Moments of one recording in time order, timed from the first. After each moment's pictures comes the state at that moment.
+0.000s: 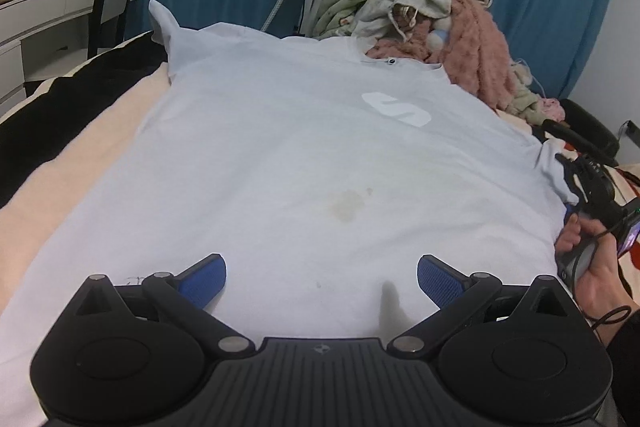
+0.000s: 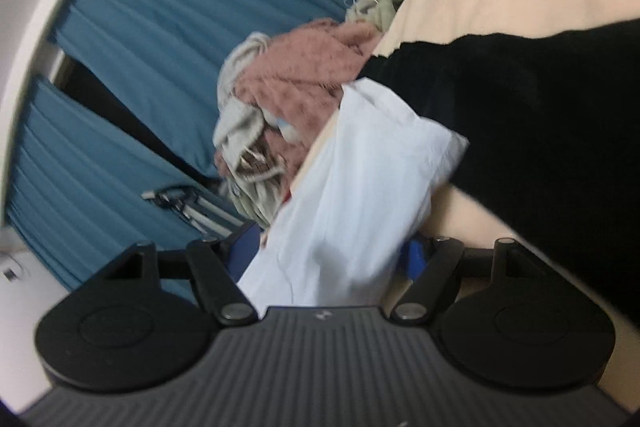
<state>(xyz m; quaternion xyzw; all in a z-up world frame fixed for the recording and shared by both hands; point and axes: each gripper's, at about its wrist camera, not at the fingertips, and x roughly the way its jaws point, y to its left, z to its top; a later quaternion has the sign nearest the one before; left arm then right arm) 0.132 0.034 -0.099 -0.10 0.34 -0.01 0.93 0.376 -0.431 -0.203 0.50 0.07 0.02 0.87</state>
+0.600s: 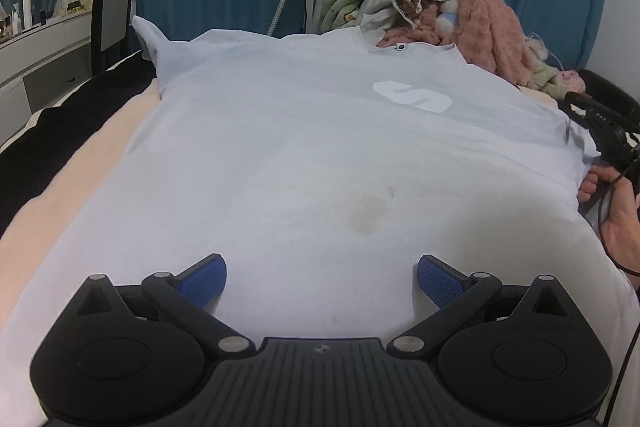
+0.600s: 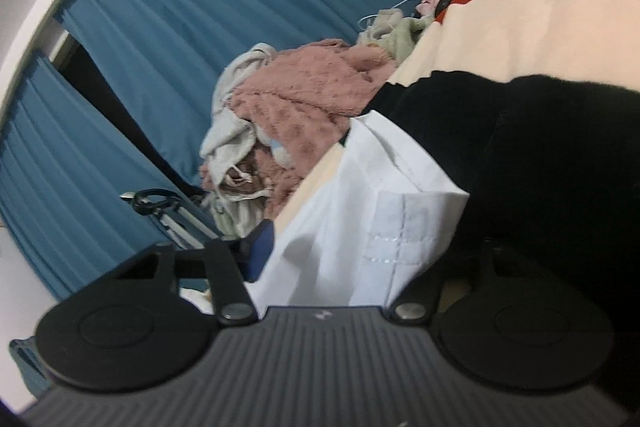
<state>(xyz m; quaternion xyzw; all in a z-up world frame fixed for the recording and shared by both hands) 0.167 0.021 -0.120 -0.03 0.34 0.02 0.94 0.440 -0.440 -0.197 0.43 0.05 -0.01 0.90</state>
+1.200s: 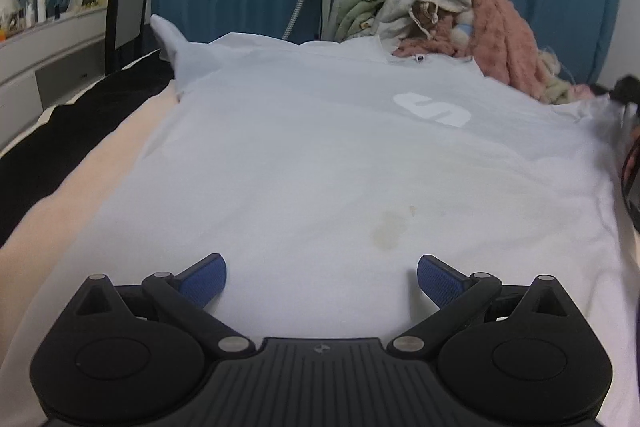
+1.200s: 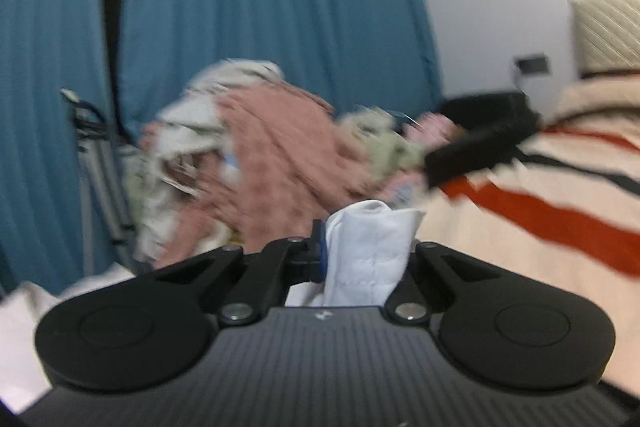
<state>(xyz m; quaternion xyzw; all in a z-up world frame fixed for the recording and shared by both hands) 0.168 0.043 -0.115 -0.06 0.33 0.03 0.94 0.417 -0.338 -0.052 0.11 0.05 -0.14 0.98</state>
